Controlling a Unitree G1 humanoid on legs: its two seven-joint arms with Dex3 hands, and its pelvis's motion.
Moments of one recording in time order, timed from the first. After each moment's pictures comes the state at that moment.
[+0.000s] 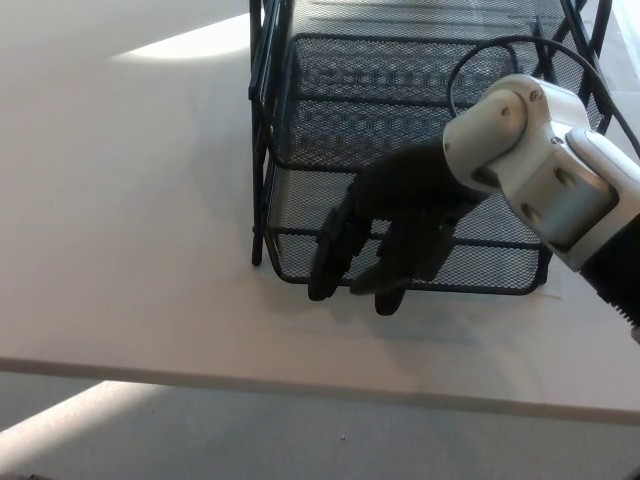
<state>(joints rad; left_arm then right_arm) -0.27 0.64 -0.28 1.19 0.31 -0.31 -0.40 -1.11 -0.39 0.69 0.44 -0.20 0.38 1.15</state>
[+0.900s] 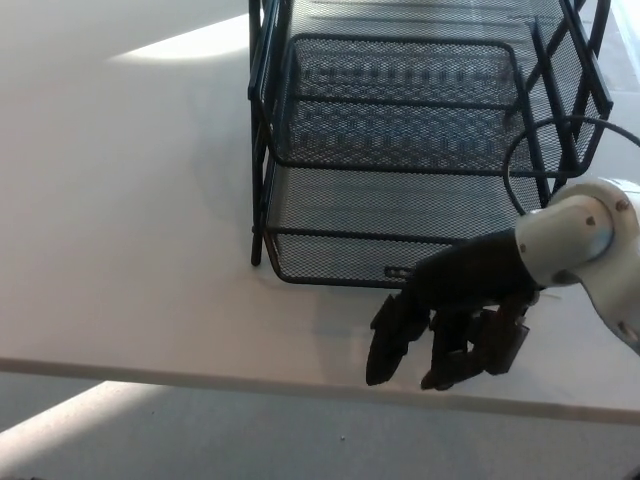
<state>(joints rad) -0.26 0.64 -0.29 1.19 0.31 -0.31 -0.40 -0.75 -0.62 0.61 -0.06 -0.23 0.35 1.17</state>
